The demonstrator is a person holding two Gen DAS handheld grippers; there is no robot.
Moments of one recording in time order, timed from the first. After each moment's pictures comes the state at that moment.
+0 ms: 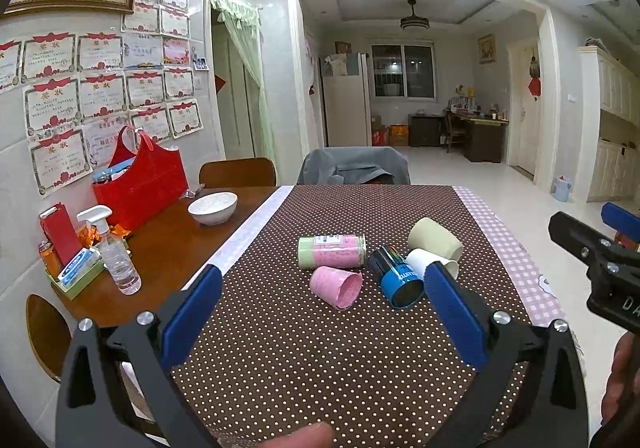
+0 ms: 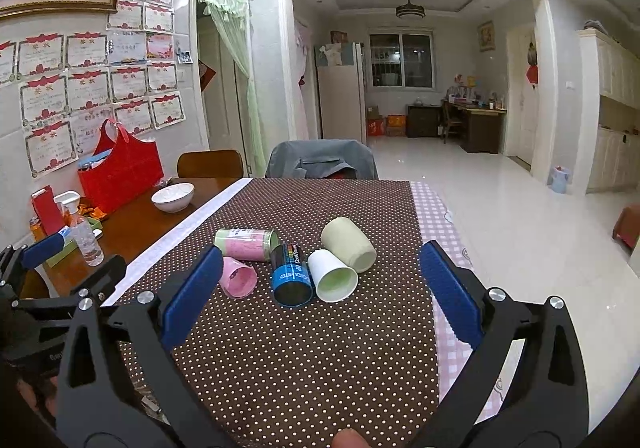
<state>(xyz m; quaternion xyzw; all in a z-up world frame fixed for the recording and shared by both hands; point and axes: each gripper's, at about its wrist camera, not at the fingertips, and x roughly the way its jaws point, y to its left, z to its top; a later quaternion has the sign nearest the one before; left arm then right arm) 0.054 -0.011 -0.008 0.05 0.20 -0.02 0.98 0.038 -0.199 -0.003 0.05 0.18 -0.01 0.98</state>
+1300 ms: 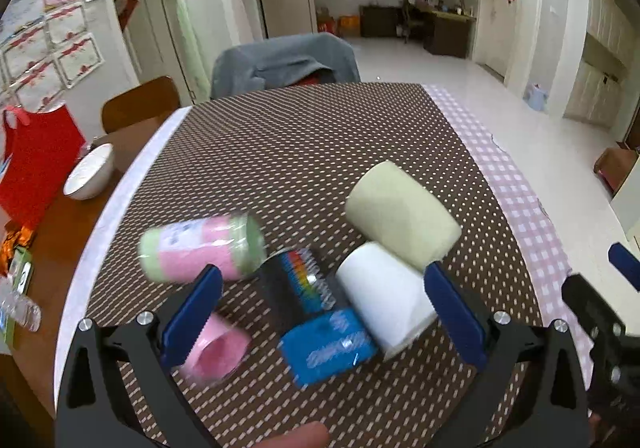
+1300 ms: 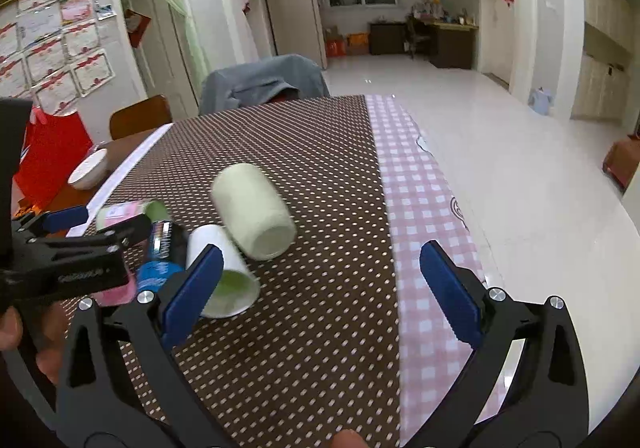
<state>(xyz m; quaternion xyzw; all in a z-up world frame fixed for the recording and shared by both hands) 0.317 -0.147 -0.100 0.10 0.41 -0.10 0.90 0.220 -0.321 -0.106 0.11 0.32 -0.07 0.94</state>
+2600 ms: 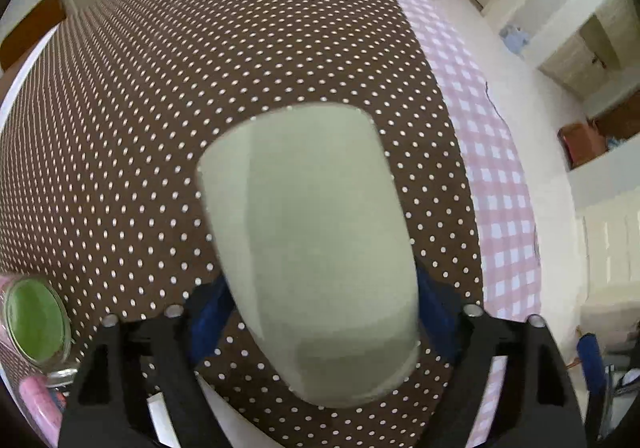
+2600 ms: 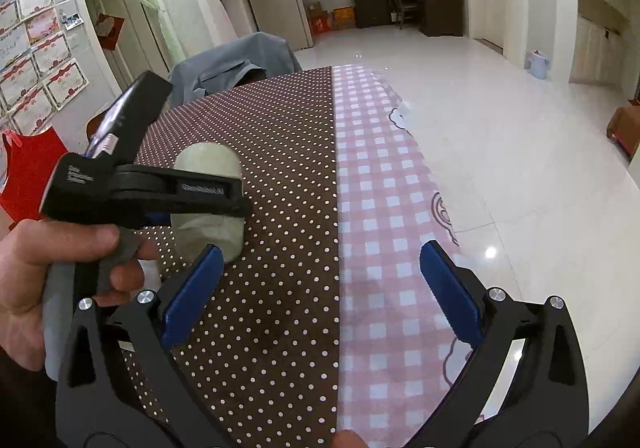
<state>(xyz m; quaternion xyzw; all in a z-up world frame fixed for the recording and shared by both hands) 0.473 -0.300 -0.210 0.05 0.60 -0.17 0.78 0.259 -0.396 -0.147 0.15 0.35 -0.07 0.92</state>
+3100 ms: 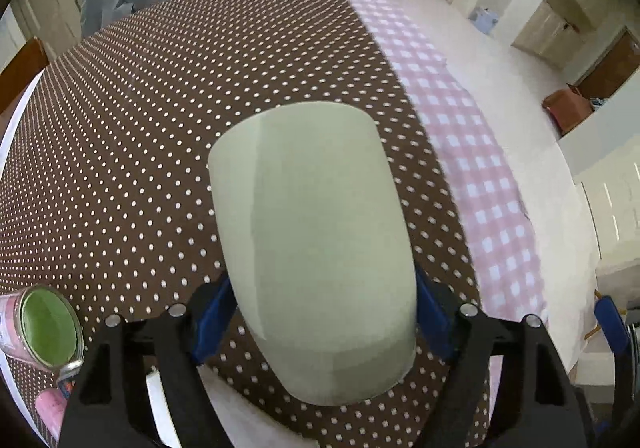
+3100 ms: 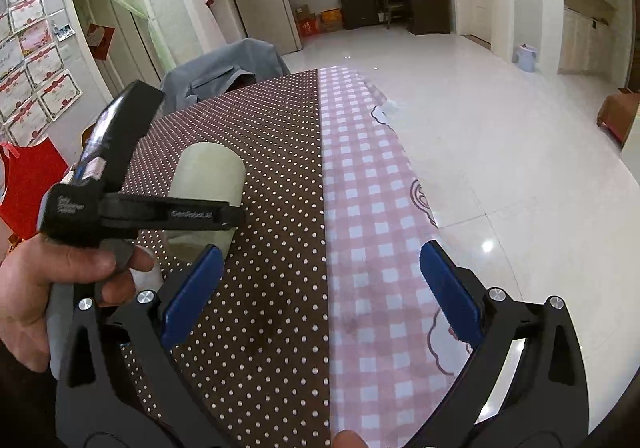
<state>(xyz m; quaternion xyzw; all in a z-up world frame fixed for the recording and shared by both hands) 0.435 -0.299 -0.192 0.09 0.56 -0.23 0.79 0.231 -0.394 -0.138 0.16 0.35 -0.10 0.92</state>
